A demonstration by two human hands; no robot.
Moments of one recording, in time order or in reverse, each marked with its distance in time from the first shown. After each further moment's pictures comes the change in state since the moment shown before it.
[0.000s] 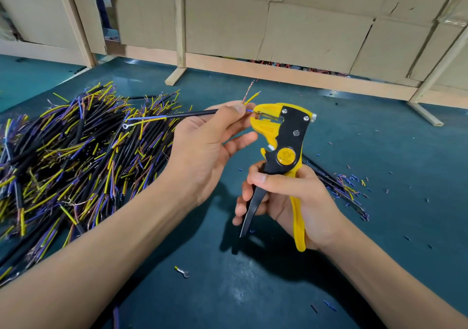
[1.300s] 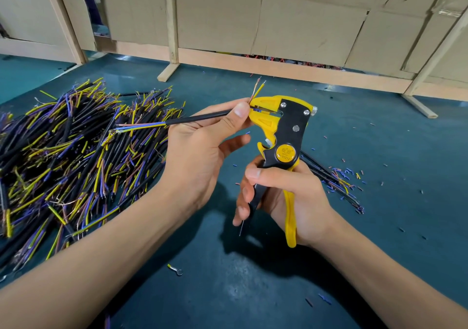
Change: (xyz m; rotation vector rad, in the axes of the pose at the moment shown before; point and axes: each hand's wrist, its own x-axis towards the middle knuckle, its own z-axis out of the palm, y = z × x) left_hand -0.012 -0.009 0.001 0.092 -0.013 0.084; right_hand 0.001 0.004 0.002 0.002 0.016 -0.095
